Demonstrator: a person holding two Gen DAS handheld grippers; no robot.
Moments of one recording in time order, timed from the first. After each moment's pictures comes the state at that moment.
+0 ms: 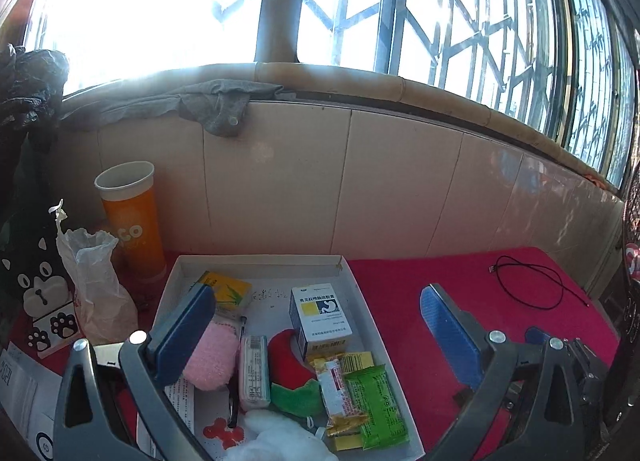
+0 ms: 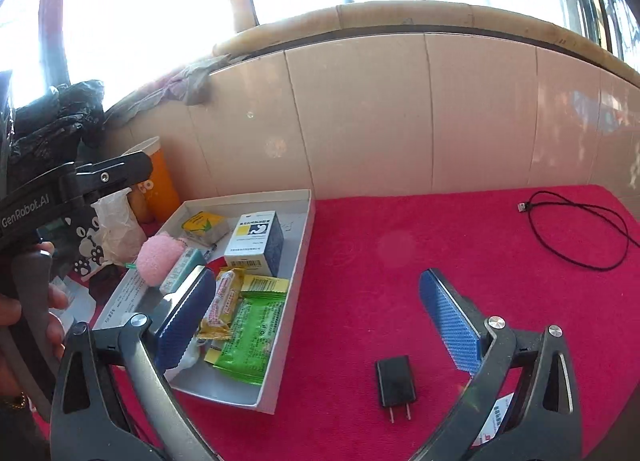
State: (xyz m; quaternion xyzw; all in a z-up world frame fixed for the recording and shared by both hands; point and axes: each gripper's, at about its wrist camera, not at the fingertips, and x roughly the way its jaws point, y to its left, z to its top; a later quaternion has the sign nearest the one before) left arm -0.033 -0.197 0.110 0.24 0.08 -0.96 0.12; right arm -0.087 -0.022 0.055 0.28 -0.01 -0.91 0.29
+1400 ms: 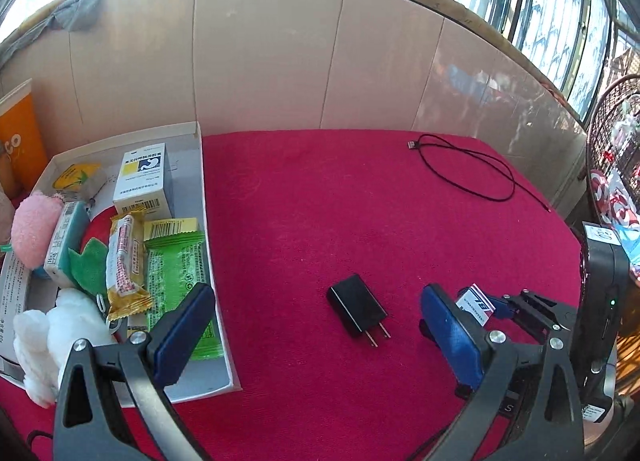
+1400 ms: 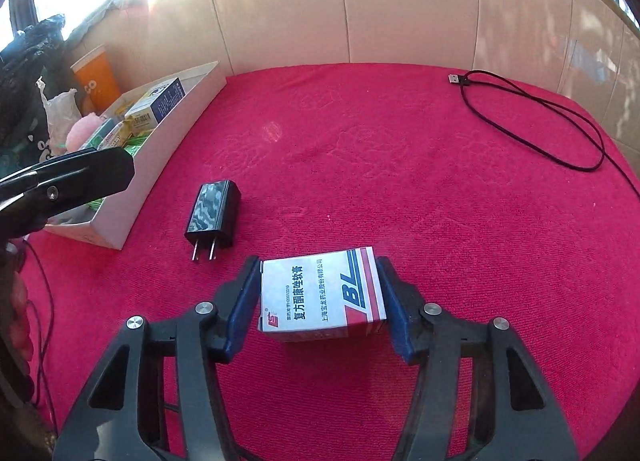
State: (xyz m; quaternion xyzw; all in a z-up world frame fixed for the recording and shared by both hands) left arm -0.064 -0.058 0.012 0.38 0.08 -0.92 0.01; right arm -0.110 0.080 -0.035 0.42 0.07 -0.86 0.28
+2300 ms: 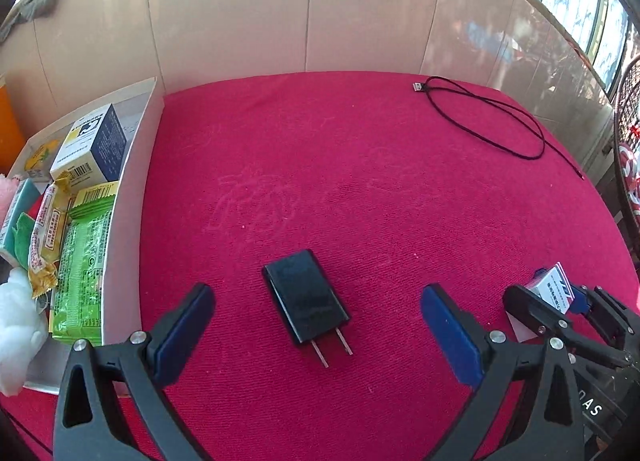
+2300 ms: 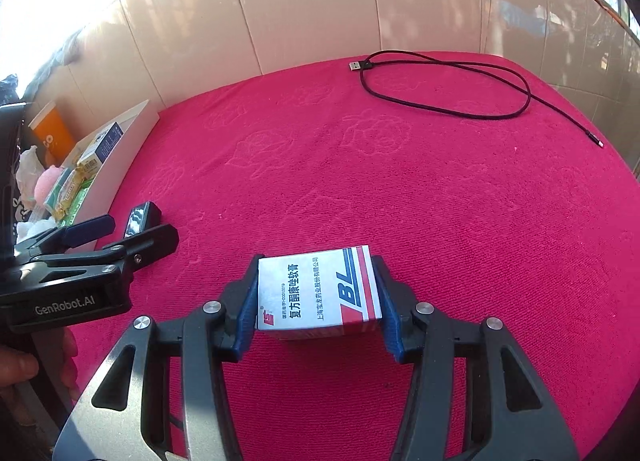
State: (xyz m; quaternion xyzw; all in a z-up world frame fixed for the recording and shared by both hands) left arm -0.107 -0.012 -0.037 0.45 0.06 -0.89 0.06; right arm -0.118 0.150 -0.033 0.42 -0.01 -0.89 0.20
